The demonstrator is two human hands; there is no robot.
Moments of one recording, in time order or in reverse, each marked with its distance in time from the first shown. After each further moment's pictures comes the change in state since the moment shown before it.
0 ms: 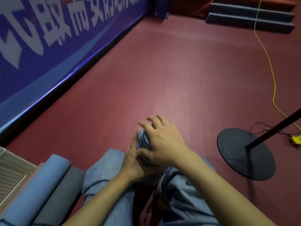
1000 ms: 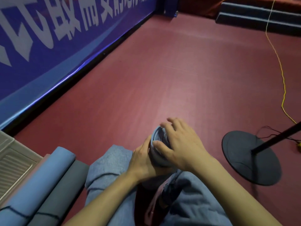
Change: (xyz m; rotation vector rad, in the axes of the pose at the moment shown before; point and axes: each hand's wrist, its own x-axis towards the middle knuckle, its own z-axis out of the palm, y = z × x) left_hand -0.008 0.010 0.002 0.057 -0.025 -0.018; right_hand -0.019 0.018 0.009 0.011 0.053 0.102
